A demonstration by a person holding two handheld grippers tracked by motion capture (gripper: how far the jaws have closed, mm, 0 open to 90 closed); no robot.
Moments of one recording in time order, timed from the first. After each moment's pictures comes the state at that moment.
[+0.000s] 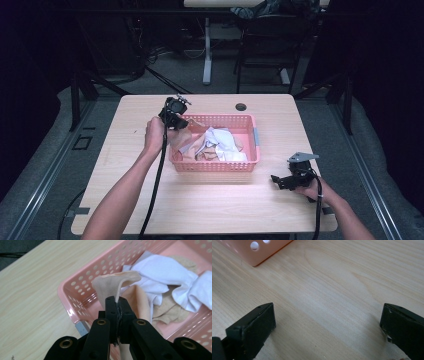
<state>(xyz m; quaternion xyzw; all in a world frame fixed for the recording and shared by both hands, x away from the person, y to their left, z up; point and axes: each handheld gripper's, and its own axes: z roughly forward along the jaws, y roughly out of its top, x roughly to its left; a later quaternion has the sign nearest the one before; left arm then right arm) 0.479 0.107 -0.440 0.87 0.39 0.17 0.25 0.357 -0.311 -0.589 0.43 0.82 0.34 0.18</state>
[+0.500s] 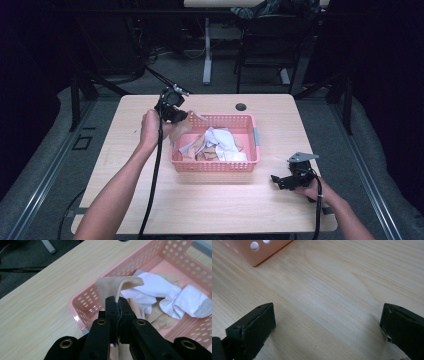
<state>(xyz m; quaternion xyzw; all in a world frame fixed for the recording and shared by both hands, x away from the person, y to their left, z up) 0.468 0.113 -0.403 0.86 0.38 0.18 0.29 0.357 -0.311 -0.589 0.43 0.82 0.34 0.18</state>
